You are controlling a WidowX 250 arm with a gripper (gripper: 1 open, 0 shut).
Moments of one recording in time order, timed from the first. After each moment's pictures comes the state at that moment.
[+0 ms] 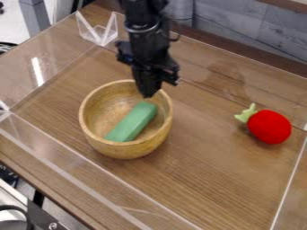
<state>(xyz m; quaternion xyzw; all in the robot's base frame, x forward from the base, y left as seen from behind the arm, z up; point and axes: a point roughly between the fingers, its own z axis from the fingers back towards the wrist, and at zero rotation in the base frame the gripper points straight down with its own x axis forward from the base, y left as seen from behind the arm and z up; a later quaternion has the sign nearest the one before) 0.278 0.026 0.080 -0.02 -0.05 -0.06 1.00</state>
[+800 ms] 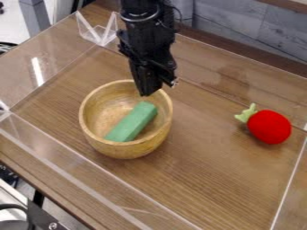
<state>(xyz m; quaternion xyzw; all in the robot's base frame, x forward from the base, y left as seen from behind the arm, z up) 0.255 0.015 0.101 -0.02 -0.05 -0.16 0.99</state>
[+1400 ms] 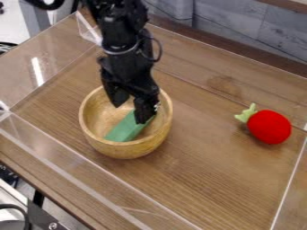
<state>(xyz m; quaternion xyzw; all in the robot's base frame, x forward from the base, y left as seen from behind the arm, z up) 0.239 0.036 0.067 -0.01 -0.06 -0.08 0.99</state>
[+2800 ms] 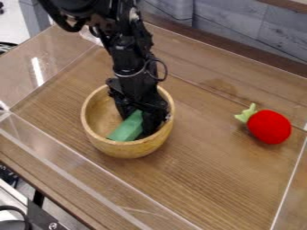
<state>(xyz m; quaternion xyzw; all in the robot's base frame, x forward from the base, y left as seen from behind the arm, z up) 0.256 0.033 0.028 -0.03 -0.06 -0.03 1.00</state>
